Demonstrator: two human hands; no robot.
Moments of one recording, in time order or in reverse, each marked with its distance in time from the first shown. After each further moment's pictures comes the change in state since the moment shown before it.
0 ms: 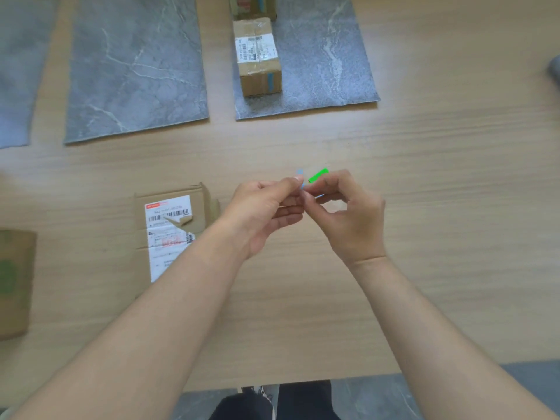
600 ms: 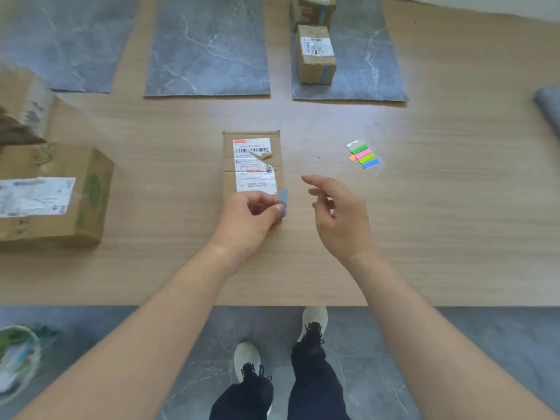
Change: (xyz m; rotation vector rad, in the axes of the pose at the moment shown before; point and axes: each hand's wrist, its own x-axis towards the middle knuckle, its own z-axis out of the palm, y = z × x) left_hand -0.129 -0.108 -0.151 0.221 0.184 0.384; right_hand -0.125 -0.101 0.069 -0.129 -0.230 0.084
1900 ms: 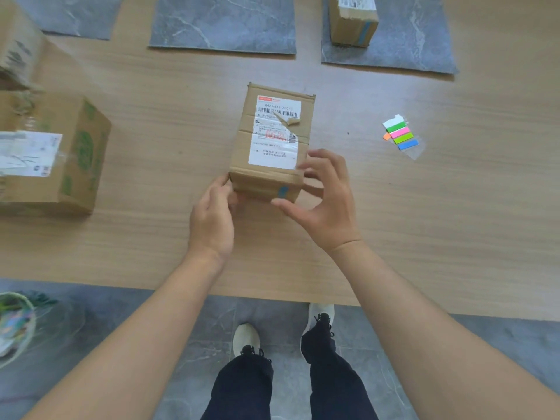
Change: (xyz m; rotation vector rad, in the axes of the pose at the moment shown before) left_hand 0.016 -0.065 -0.035 -0.160 0.359 -0.049; right_hand 0.001 0.038 0.075 0.094 -0.067 -0.100
